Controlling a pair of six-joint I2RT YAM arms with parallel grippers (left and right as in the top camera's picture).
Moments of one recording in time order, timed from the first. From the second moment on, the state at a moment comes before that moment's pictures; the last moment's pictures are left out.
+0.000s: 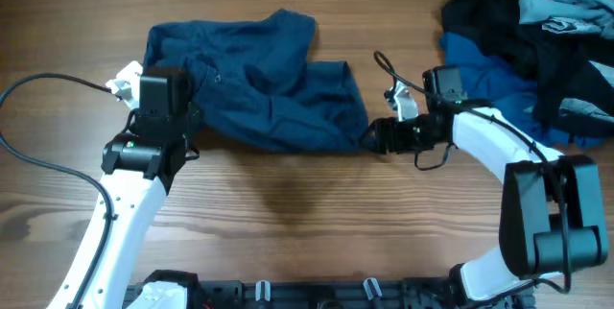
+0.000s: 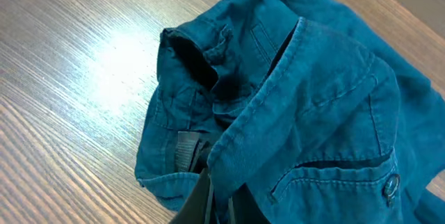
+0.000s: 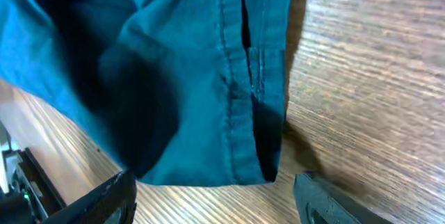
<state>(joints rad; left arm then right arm) -0.13 1.22 0.92 -0.60 -0.37 -0.74 0.11 1.74 0.88 -0.50 -0.65 0.01</state>
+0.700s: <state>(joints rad) -0.13 1.22 0.92 -0.60 -0.37 -0.74 0.20 1.76 0.86 -0.32 -0.70 0.10</state>
